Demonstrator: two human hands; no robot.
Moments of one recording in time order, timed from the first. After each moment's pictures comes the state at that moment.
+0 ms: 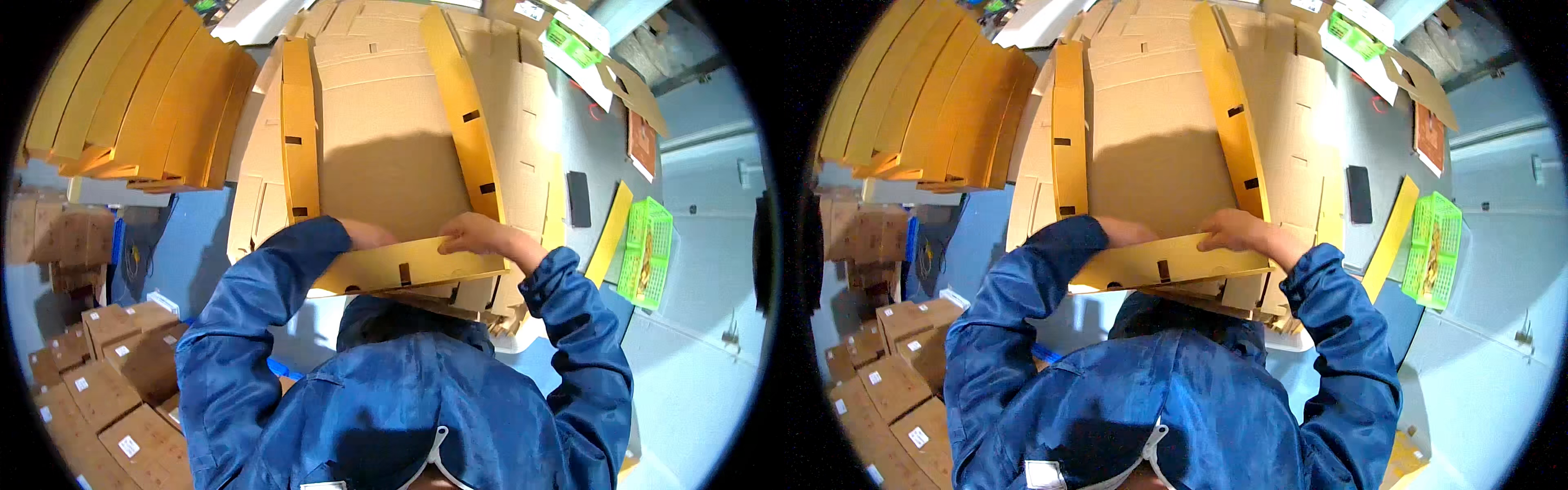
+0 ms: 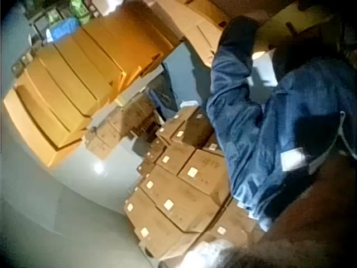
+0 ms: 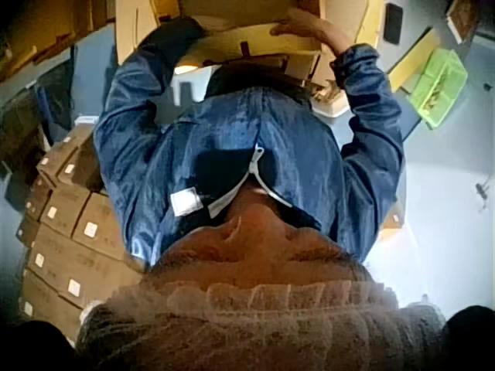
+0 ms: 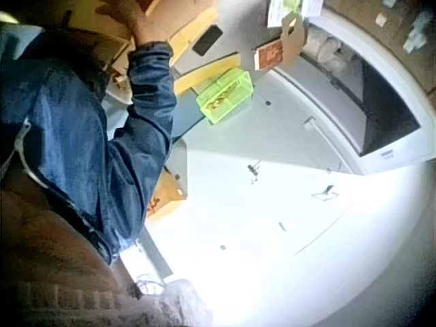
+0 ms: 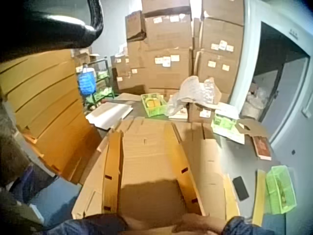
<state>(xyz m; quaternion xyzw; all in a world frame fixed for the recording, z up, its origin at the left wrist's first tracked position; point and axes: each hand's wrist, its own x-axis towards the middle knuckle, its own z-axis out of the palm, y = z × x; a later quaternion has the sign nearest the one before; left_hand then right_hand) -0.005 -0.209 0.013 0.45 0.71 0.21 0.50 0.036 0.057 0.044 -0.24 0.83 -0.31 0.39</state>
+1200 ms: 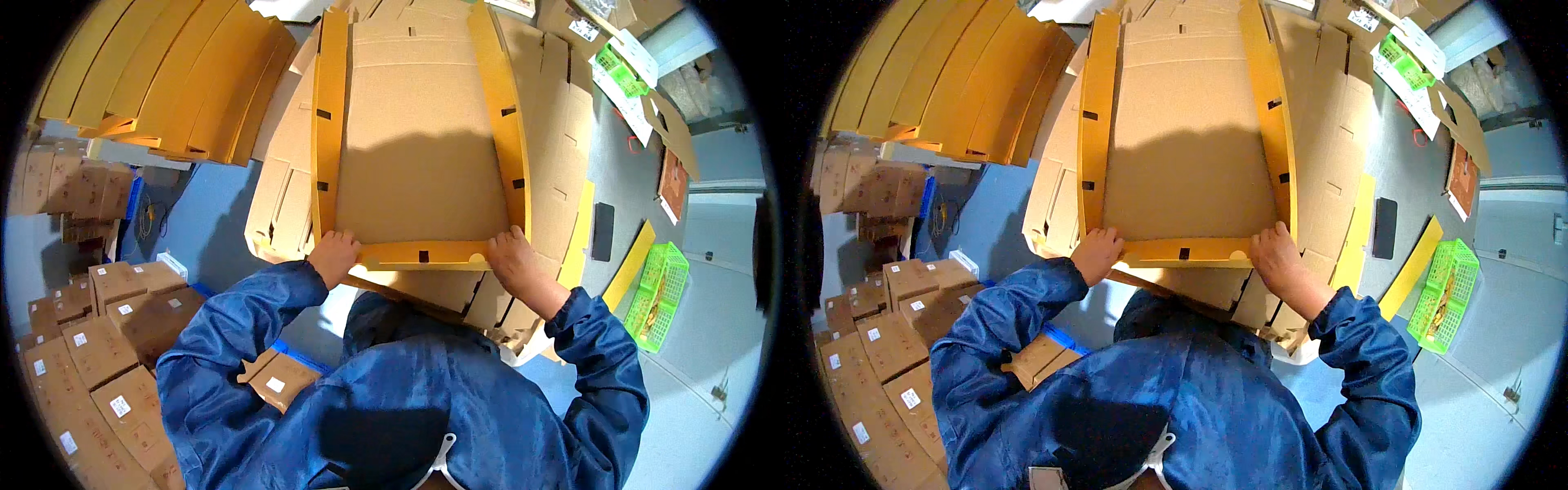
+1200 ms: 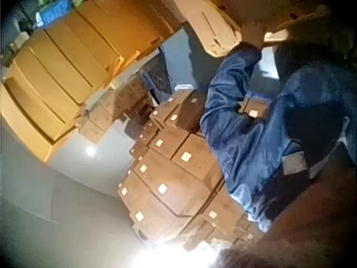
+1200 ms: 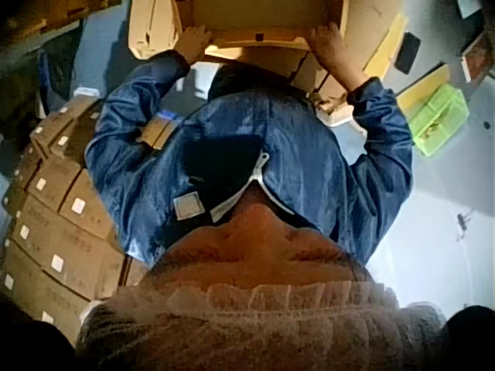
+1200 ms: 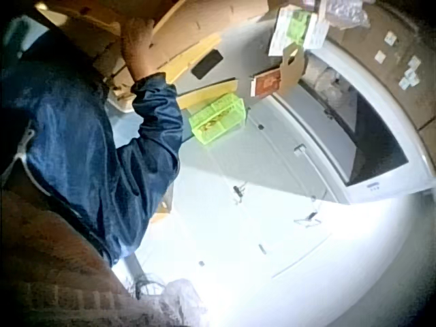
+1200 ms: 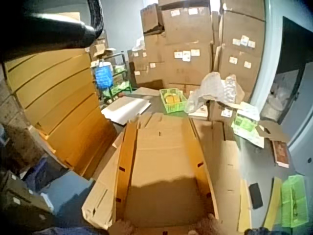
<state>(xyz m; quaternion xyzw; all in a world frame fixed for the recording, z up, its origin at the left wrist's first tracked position) 0.068 -0.292 0.019 0.34 0.92 0.01 0.17 0.066 0.077 0.031 -0.39 0.91 0.07 0.09</state>
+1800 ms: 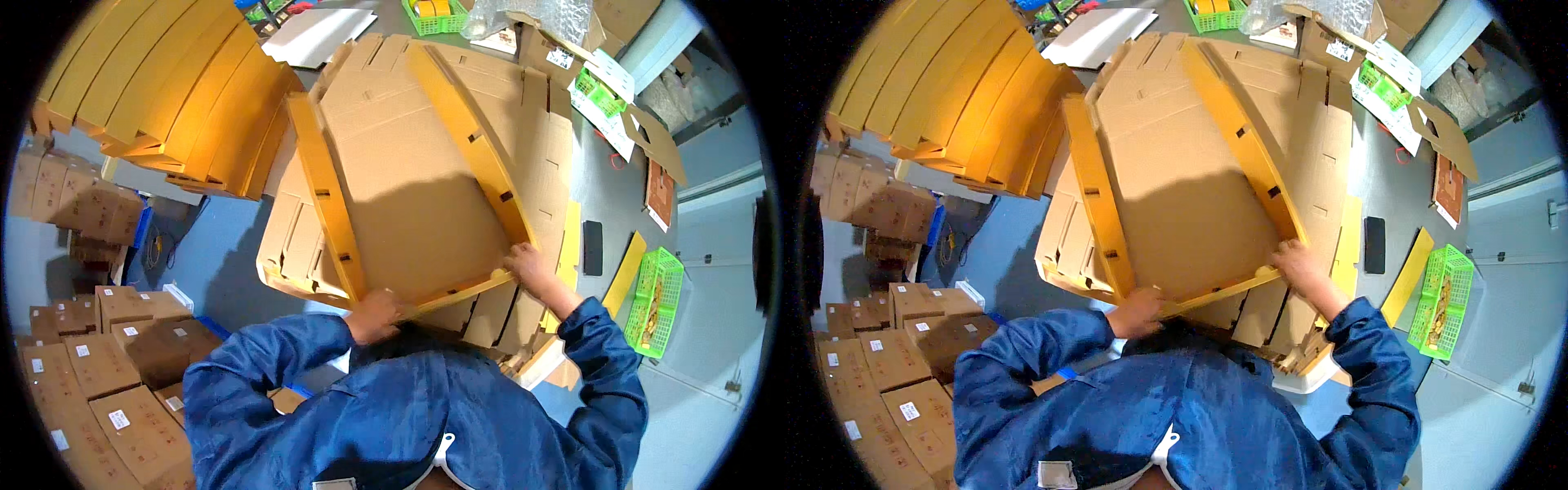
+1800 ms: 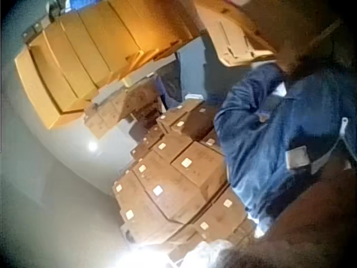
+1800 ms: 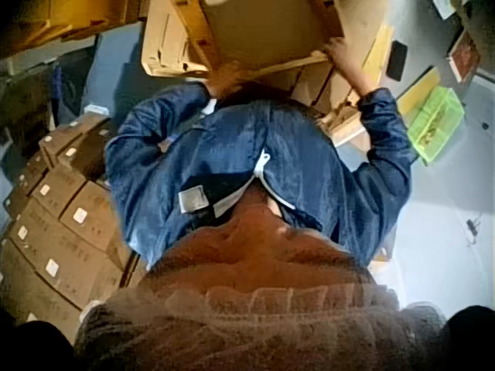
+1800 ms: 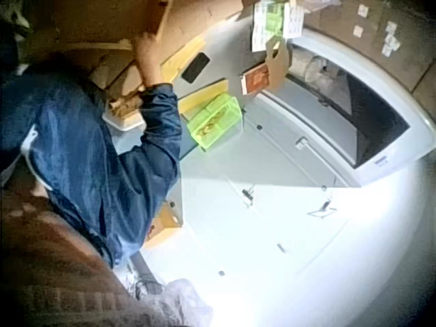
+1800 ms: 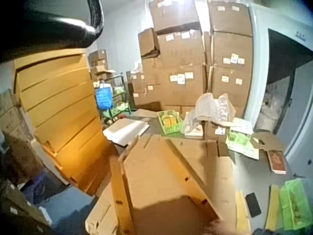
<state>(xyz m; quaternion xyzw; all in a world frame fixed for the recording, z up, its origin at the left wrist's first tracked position) 0.115 -0.232 0.032 0.38 0.86 0.19 0.28 0.049 0.142 0.013 -0.30 0.93 0.01 0.22</state>
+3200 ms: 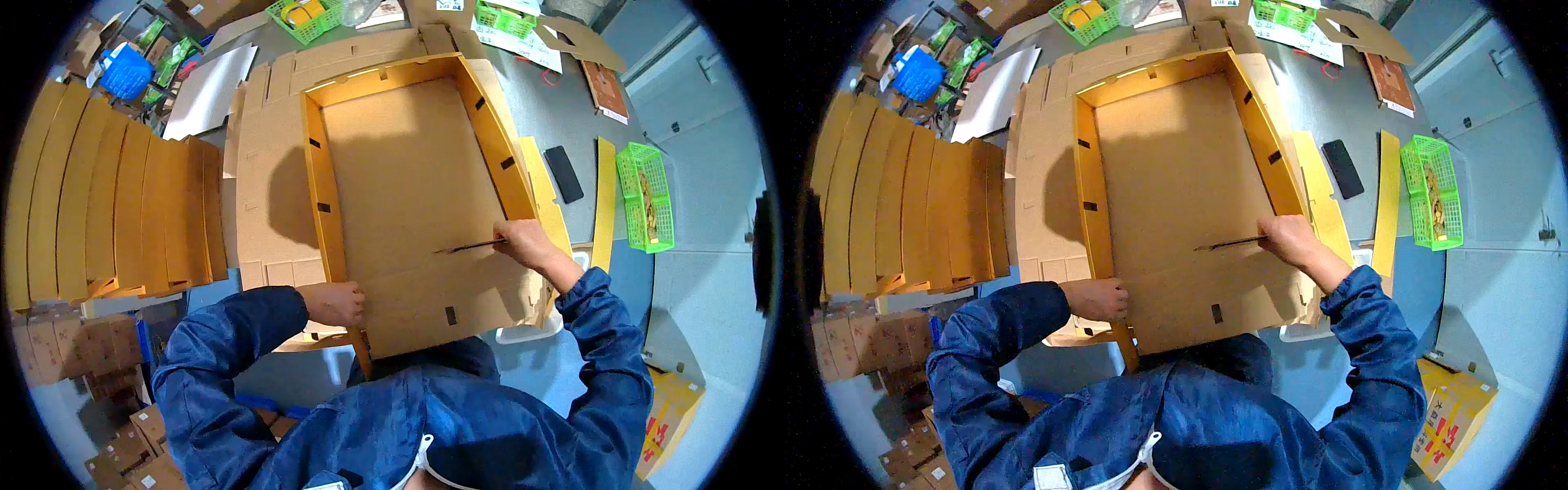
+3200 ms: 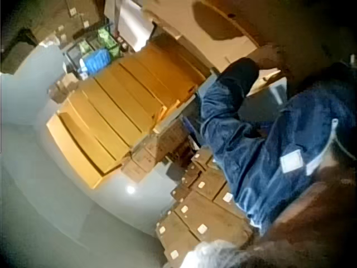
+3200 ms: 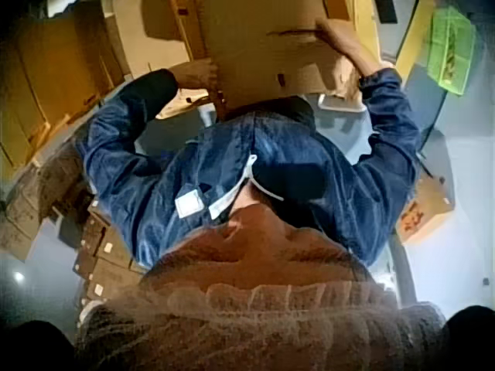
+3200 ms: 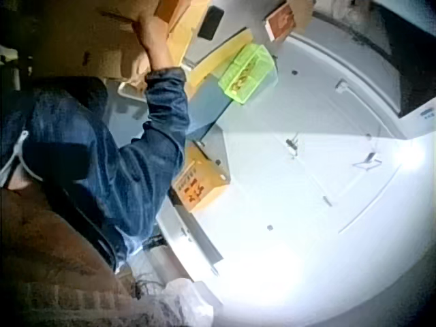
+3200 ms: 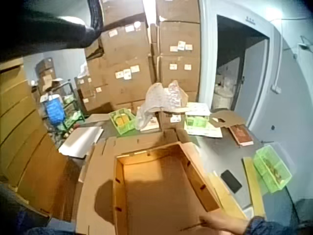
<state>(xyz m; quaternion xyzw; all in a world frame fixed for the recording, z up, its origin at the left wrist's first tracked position) -0.025 -0.256 0.042 0.84 0.47 -0.10 0.23 0.082 0.132 0.043 -0.07 0.98 -0.16 0.13</state>
